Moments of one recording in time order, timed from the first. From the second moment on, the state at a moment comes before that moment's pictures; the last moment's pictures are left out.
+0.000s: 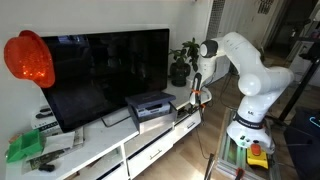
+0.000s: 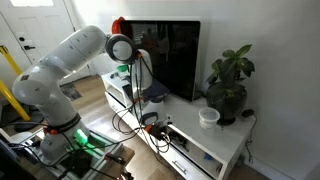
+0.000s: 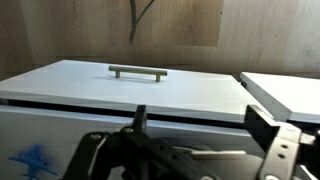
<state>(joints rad) -0.65 1.08 -0.11 -2.12 -0.17 3.28 -0.28</state>
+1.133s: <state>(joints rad) -0.61 1.33 -0.12 -1.92 -0.30 3.60 -0.28</state>
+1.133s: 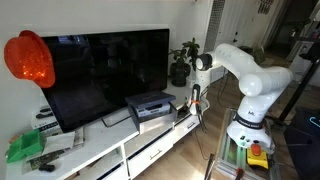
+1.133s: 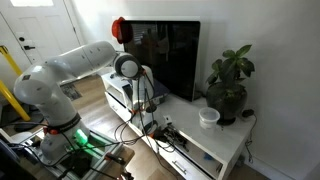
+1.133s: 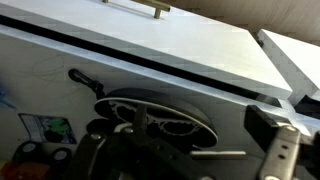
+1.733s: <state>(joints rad) -0.64 1.35 -0.12 -1.88 -0.42 3.64 -0.28</state>
